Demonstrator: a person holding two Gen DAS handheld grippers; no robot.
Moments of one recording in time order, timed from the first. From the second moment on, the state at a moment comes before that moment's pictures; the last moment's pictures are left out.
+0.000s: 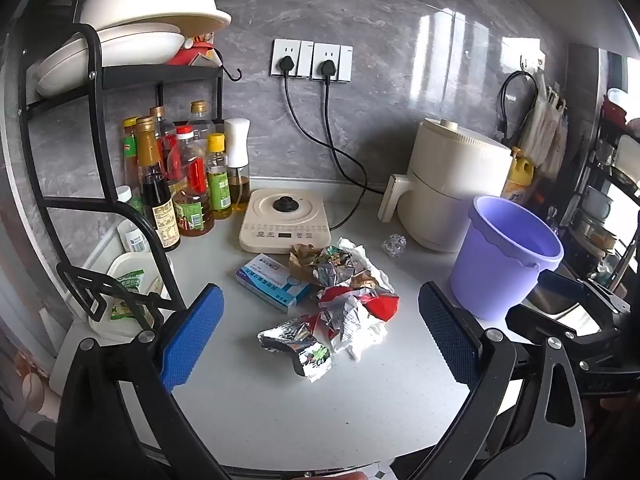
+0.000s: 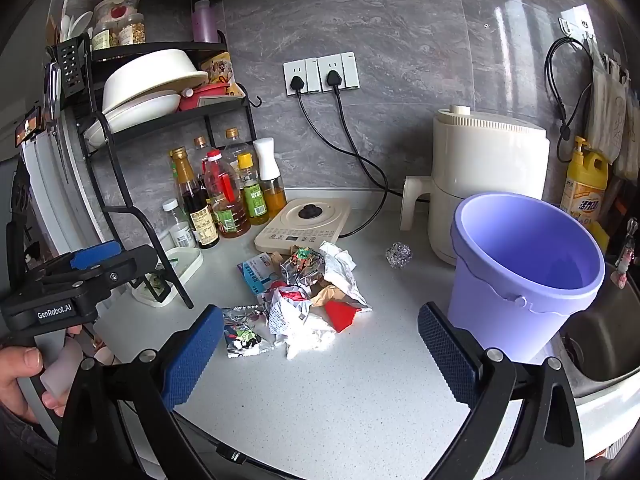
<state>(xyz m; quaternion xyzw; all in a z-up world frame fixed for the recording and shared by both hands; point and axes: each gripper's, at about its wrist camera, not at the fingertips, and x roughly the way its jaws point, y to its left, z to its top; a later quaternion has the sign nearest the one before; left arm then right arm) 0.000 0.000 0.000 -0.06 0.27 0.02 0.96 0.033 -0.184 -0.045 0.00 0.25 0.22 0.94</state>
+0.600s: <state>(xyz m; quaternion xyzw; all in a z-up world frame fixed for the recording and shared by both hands) -0.003 -0.011 0.004 -0.05 0.26 0.02 0.96 0.033 -0.184 -0.045 -0.01 0.25 0.22 0.94</state>
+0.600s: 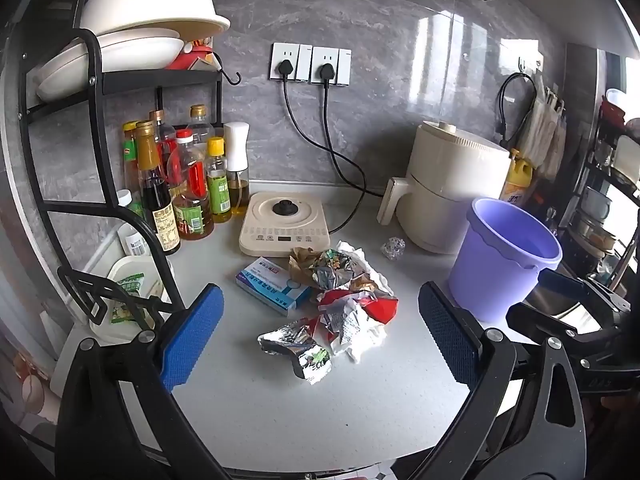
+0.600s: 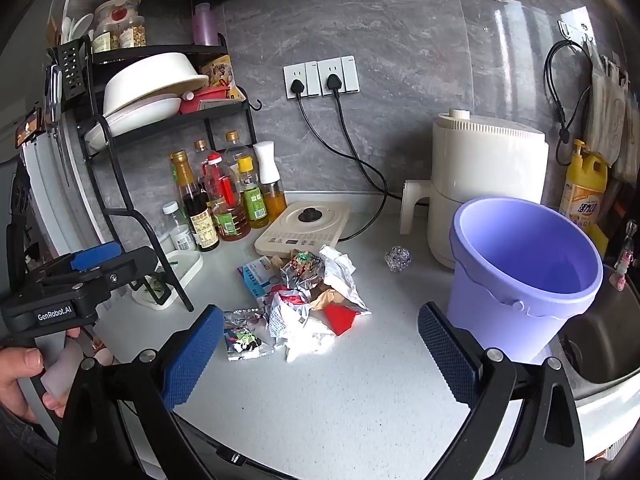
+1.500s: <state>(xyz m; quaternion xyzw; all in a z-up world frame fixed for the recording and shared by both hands) 0.003 0.002 0.004 -0.06 0.26 0.02 0.96 0.036 -0.184 -0.043 -0.01 0.25 0.24 0.94</state>
